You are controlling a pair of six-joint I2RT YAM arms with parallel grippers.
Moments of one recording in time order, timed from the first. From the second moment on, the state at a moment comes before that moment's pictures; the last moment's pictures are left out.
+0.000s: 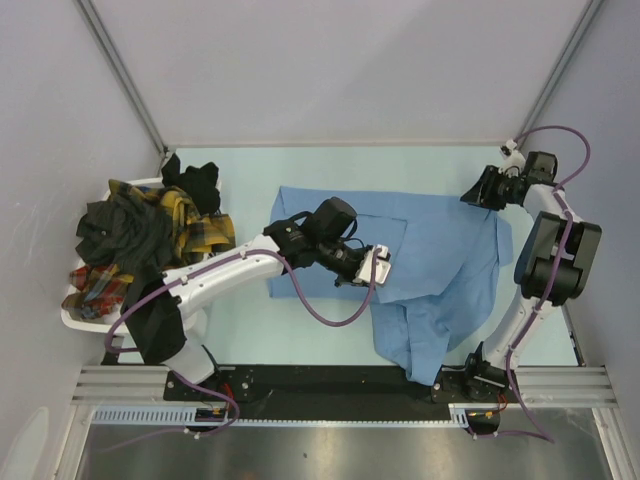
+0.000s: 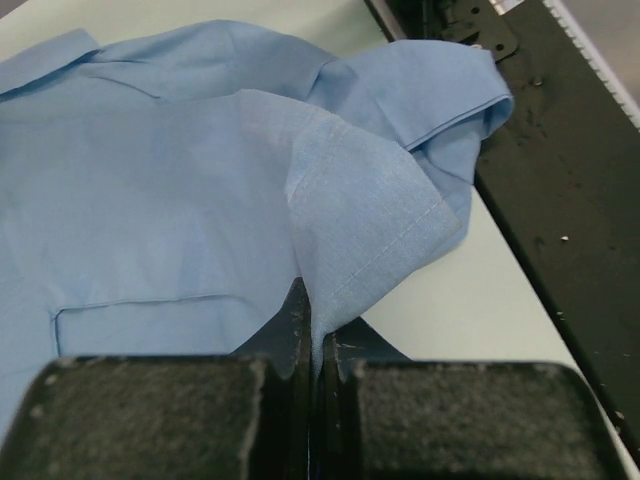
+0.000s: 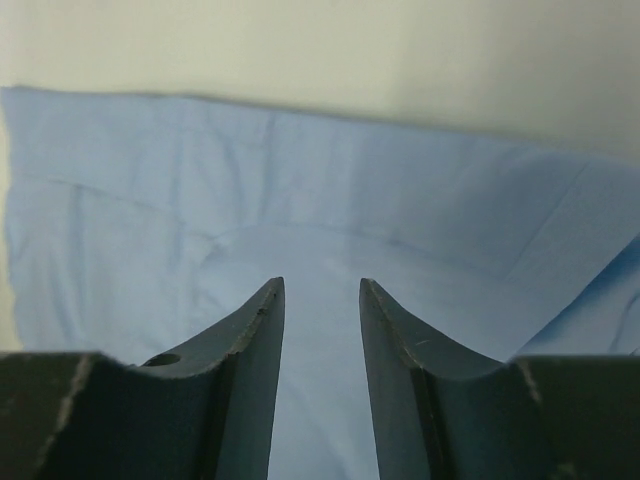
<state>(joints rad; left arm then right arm) -0.93 1.57 1.30 -0.50 0.78 0.87 -0.33 1.88 1.39 -0.36 -0.72 0.04</state>
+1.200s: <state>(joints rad) -0.26 2.01 1.41 -0.17 0.61 -0.14 -0.30 2.15 1.64 -0.63 -0.59 -0.21</state>
